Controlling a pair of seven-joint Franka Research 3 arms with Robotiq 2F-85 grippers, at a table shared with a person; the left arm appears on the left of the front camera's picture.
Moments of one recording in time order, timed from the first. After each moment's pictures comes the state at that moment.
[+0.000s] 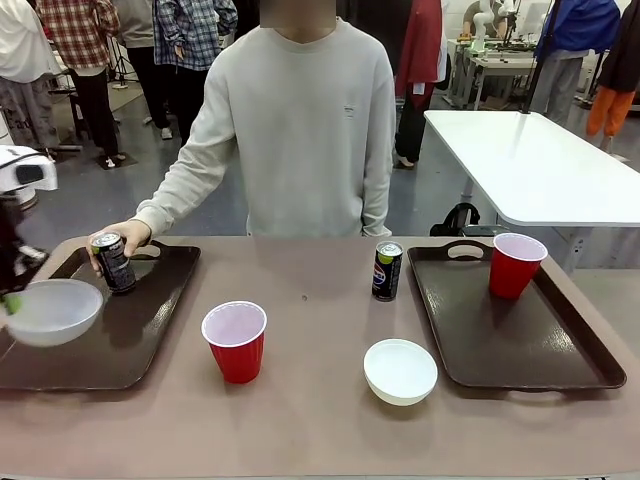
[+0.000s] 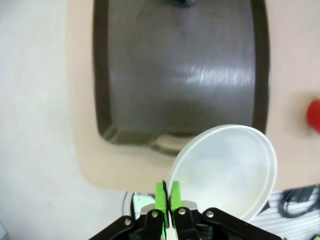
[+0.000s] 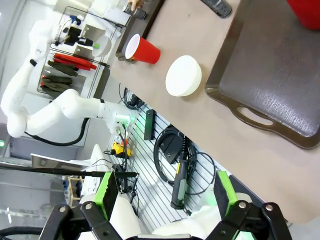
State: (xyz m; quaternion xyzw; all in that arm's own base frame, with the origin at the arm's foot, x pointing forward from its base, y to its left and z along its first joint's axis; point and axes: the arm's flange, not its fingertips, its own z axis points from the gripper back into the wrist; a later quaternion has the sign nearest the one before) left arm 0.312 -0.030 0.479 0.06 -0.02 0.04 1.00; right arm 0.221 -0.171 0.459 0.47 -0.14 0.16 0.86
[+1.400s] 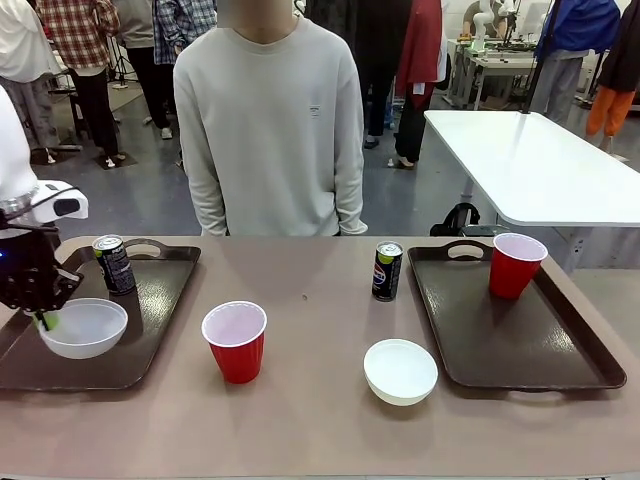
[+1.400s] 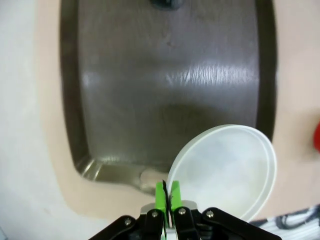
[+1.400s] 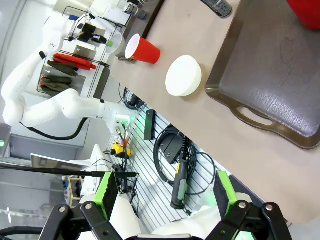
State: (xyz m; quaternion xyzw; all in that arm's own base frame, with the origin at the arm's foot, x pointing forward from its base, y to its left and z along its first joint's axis) left arm 0.365 -0.042 0.412 0.04 -0.01 0.03 1.00; right arm 0.221 -0.171 0.459 0.47 -0.14 0.16 0.86
